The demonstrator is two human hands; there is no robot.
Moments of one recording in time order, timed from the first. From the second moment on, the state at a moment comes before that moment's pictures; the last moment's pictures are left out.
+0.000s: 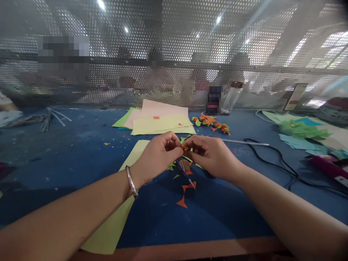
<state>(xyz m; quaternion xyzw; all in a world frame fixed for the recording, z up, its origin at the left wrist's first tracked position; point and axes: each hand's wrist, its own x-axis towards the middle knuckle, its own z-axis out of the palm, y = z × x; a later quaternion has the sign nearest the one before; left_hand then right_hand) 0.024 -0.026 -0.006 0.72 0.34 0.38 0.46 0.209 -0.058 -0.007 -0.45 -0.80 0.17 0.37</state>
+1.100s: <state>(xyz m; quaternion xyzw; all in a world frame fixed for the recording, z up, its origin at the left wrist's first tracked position) 0.013 -0.030 0.004 0.87 0.31 0.32 0.23 0.212 -0.060 -0.009 -0.42 -0.84 0.08 0.35</state>
